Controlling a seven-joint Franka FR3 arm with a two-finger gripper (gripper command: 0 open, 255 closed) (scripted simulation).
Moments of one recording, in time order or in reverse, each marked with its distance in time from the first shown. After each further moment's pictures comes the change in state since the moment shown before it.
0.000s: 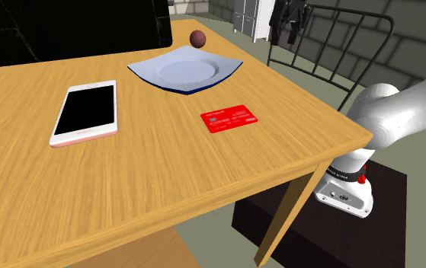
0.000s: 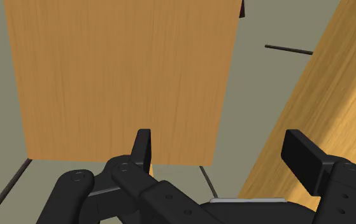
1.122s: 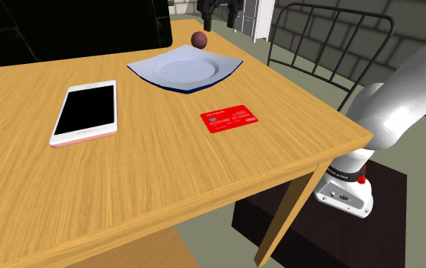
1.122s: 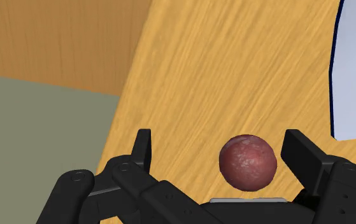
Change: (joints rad) arm 0.048 0.477 0.218 0.436 -0.025 0.121 0.190
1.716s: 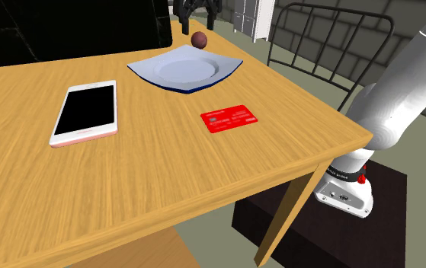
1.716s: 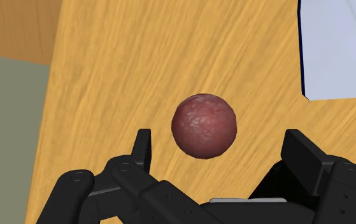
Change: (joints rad) arm 0.016 0.158 0.062 0.133 -0.052 0.038 0.070
